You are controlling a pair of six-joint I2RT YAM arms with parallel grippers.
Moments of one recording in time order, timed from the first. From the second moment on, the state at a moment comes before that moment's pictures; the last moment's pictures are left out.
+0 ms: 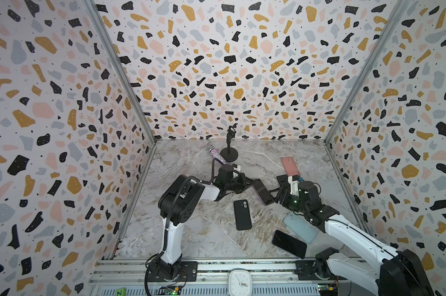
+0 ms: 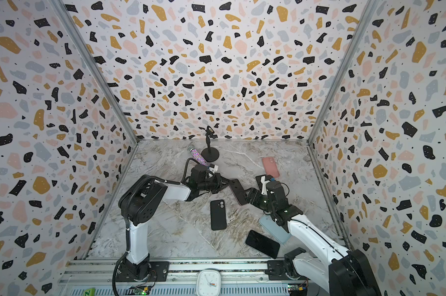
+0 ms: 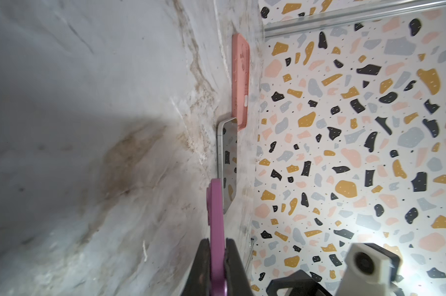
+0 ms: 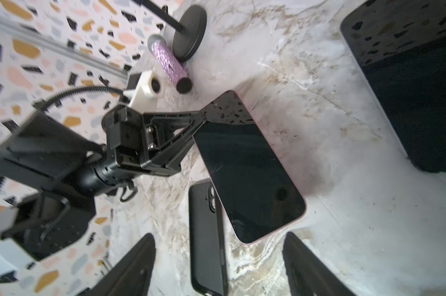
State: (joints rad) left arm -0.57 2.02 1.01 0.61 0.63 -1.25; right arm 0.38 1.01 0.49 -0.03 -0.34 0.88
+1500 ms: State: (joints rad) left arm -0.57 2.00 0.89 1.03 0.58 -1.61; right arm 0.29 1.34 0.16 1.14 -0.54 1.58
